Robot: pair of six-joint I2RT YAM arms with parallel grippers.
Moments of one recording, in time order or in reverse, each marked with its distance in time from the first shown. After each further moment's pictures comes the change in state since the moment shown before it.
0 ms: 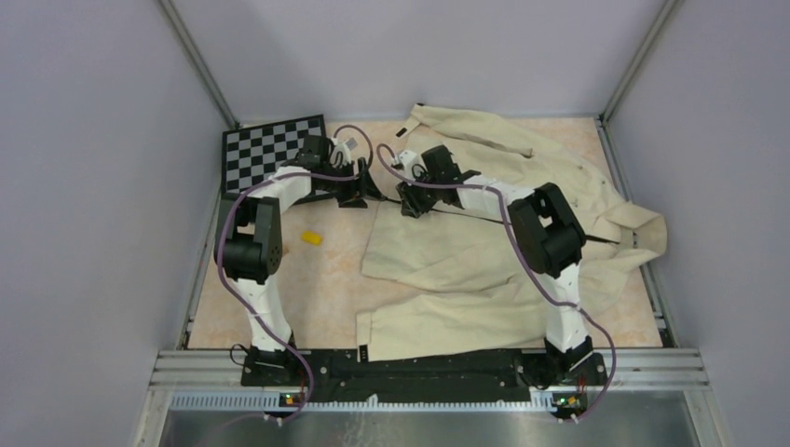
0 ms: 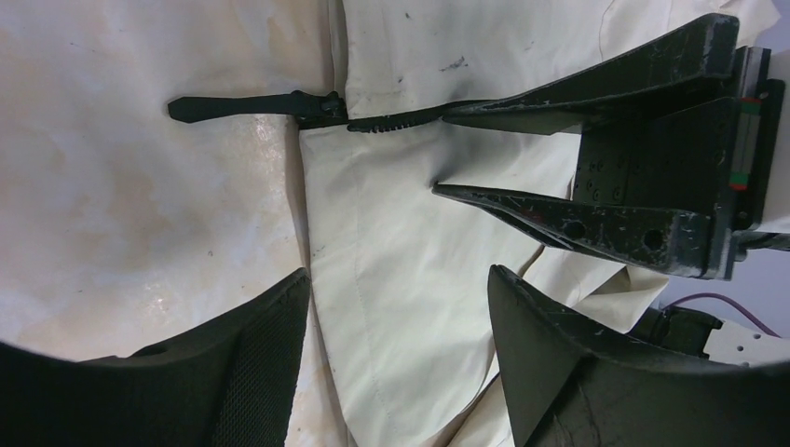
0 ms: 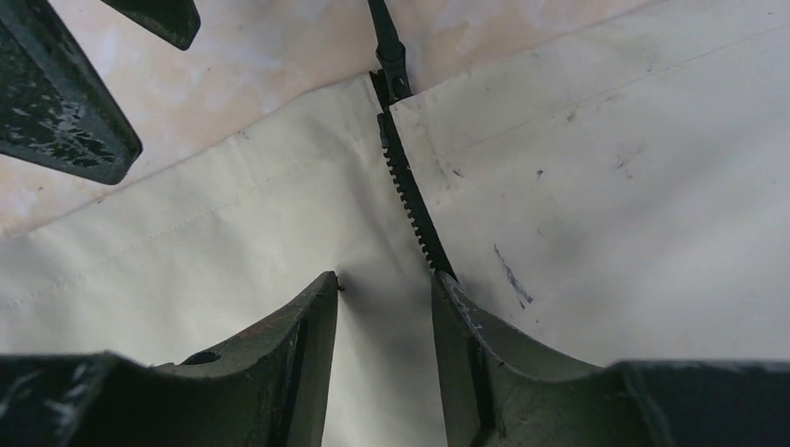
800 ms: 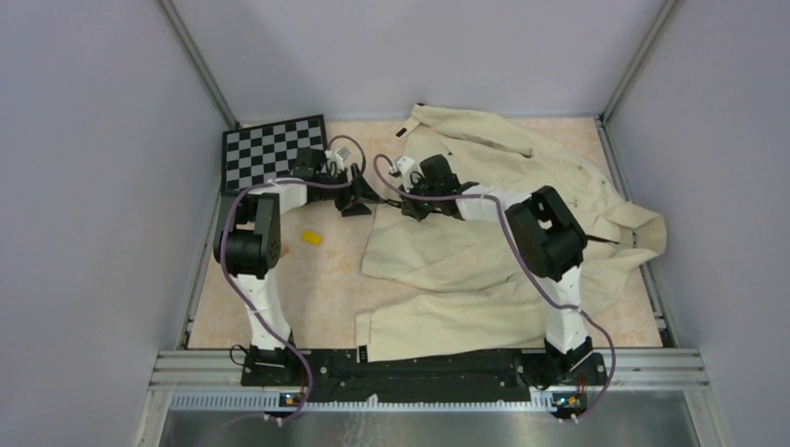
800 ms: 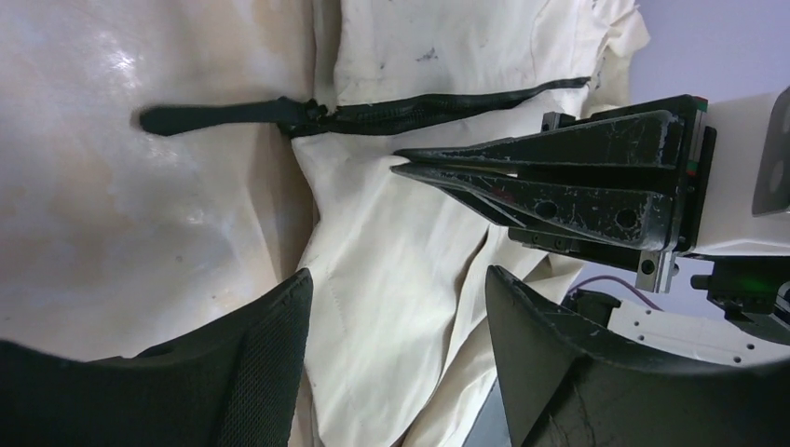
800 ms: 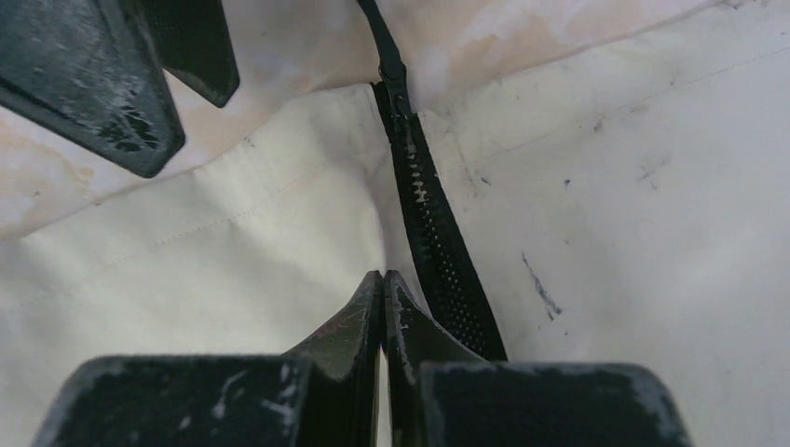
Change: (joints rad) left arm 0.053 0.041 -0.115 0.204 0.187 -0.167; right arm 0.035 -0.010 -0.092 0.154 0.051 -0.021
